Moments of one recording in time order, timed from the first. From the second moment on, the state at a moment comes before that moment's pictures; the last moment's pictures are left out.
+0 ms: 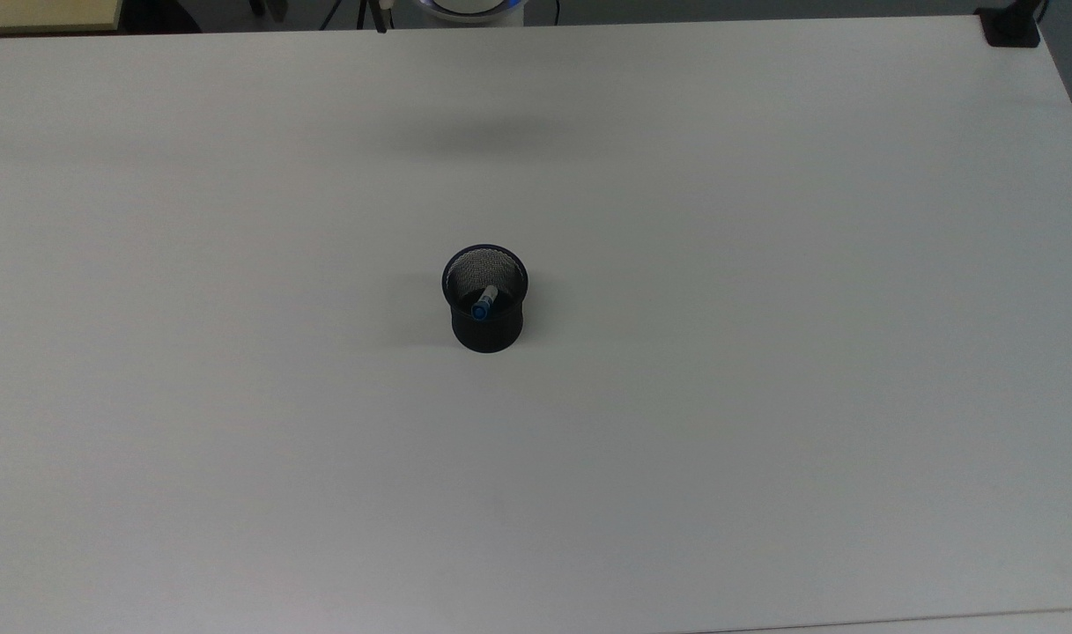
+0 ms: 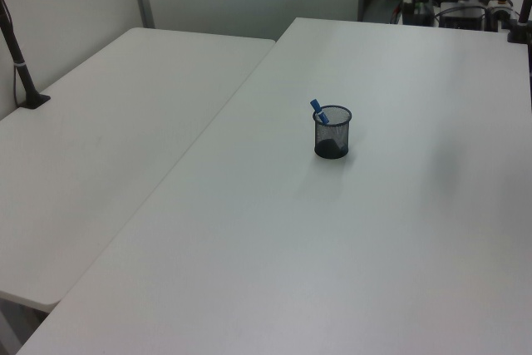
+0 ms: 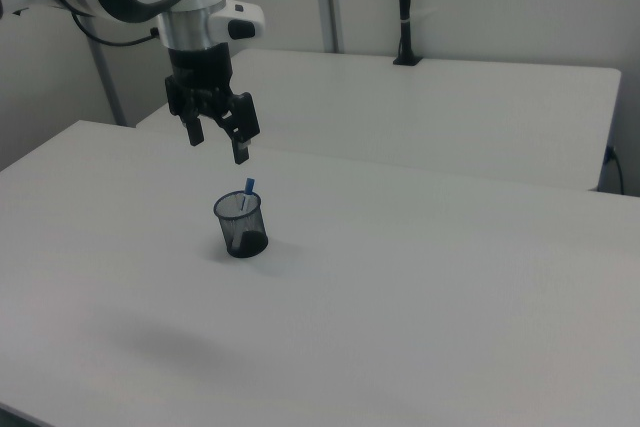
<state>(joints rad) 0.02 -0.05 -0.16 -1.67 0.03 1.61 0.00</state>
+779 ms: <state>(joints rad) 0.03 -0.04 -0.15 -1.67 0.03 1.61 -0.02</state>
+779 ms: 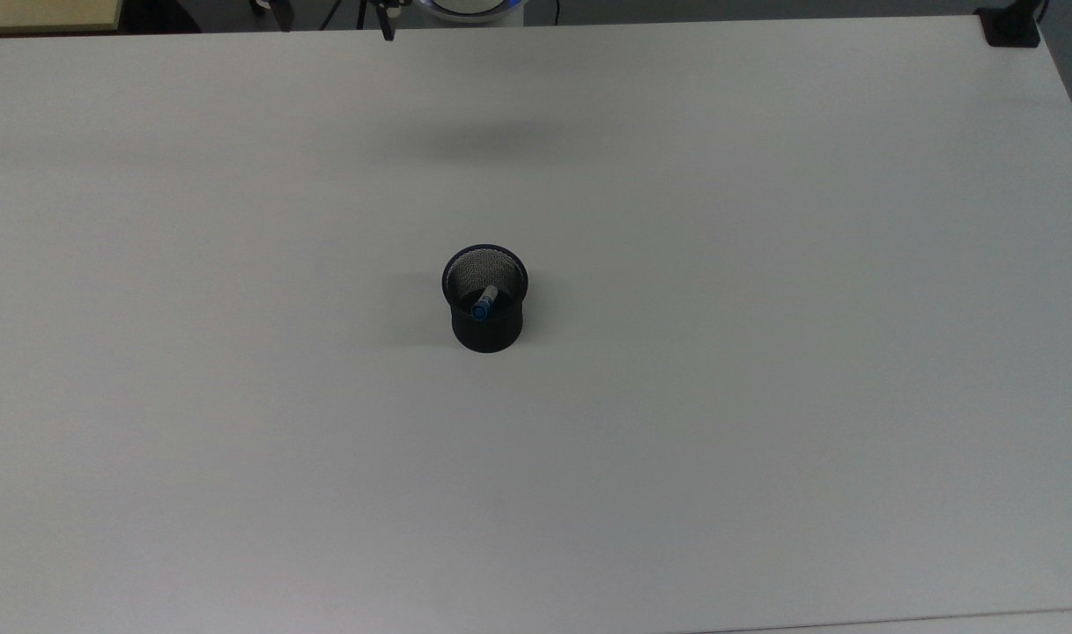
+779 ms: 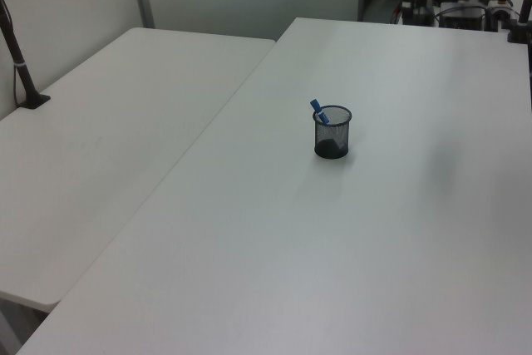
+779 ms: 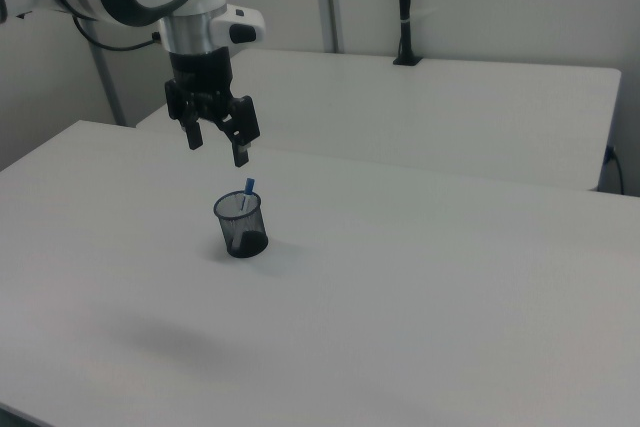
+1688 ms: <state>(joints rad) 0.03 0.19 -0.13 -1.66 0.03 1.97 -0.05</state>
